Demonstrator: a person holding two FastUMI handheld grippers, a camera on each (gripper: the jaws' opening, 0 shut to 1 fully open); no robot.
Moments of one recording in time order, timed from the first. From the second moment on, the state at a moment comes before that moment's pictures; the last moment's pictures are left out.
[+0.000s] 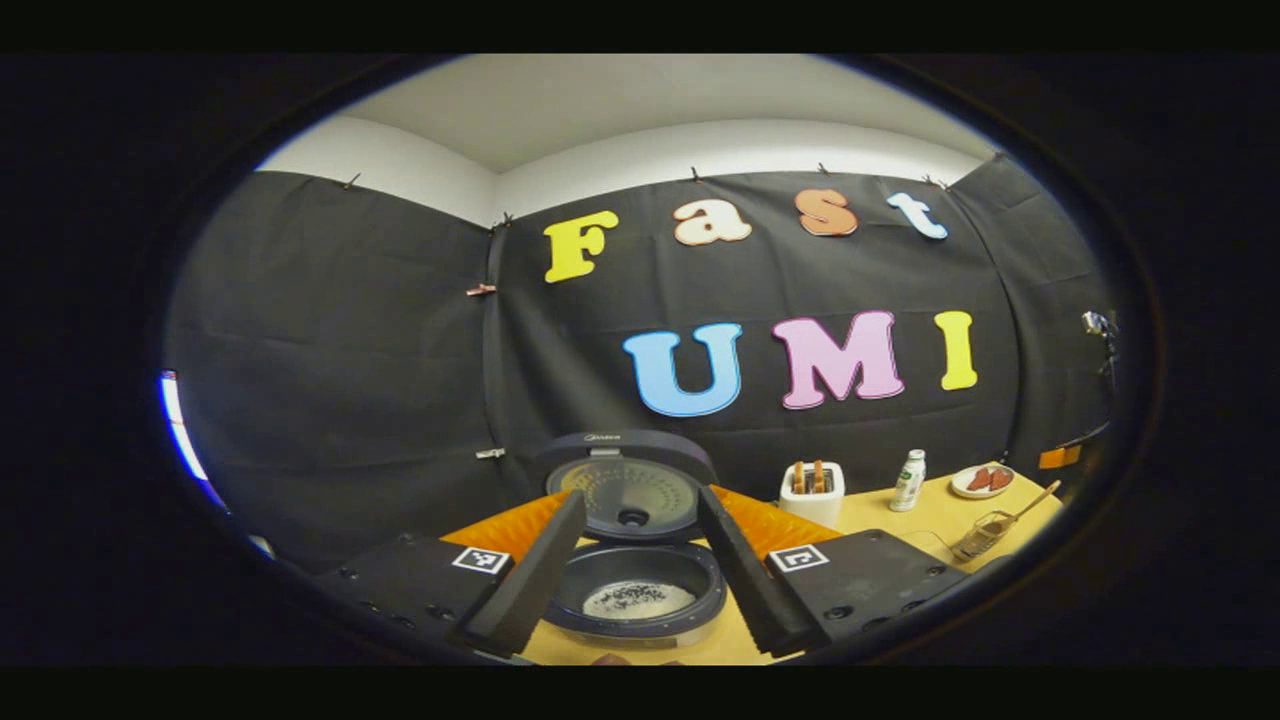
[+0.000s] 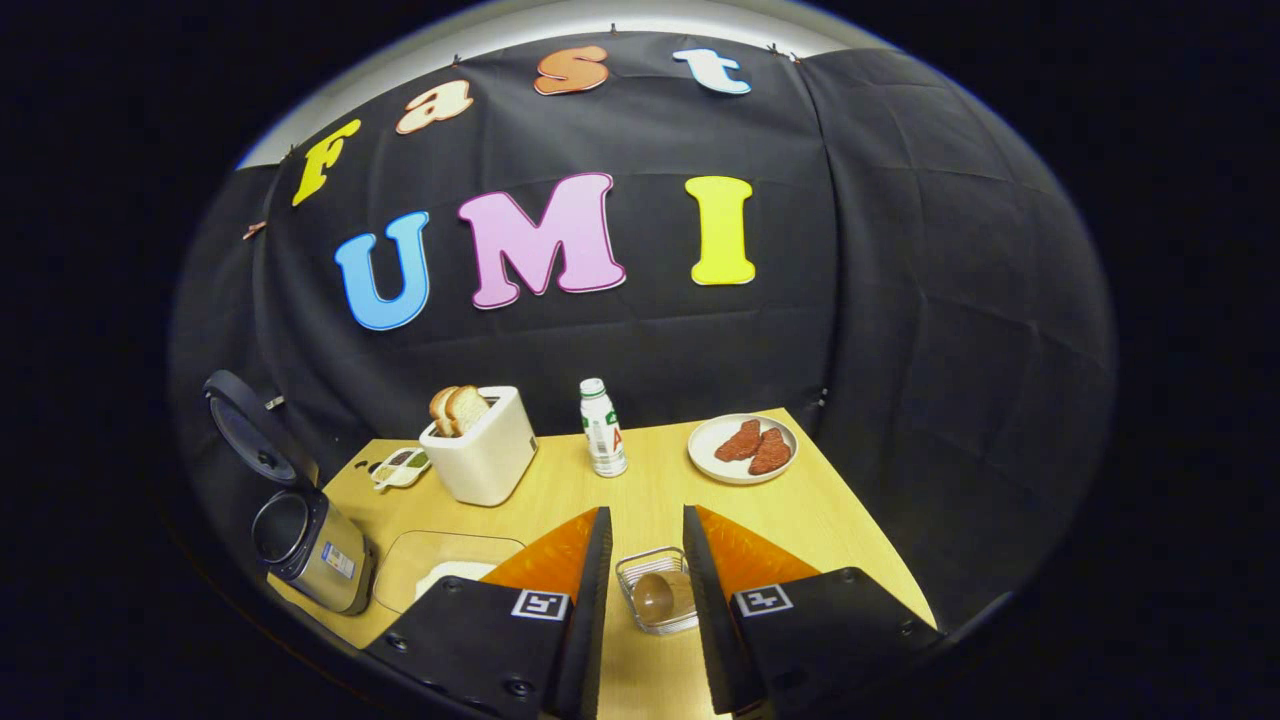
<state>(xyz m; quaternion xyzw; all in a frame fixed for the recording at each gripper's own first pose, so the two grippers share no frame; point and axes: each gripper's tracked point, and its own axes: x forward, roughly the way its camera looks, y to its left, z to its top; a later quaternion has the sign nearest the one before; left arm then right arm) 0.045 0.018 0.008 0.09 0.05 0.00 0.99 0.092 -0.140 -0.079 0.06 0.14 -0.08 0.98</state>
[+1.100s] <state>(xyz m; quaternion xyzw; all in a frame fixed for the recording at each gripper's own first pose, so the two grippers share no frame) 0.206 0.058 0.014 0.07 0.06 -0.02 1.00 0.073 -0.067 -0.036 0.05 0.10 -0.05 0.99</state>
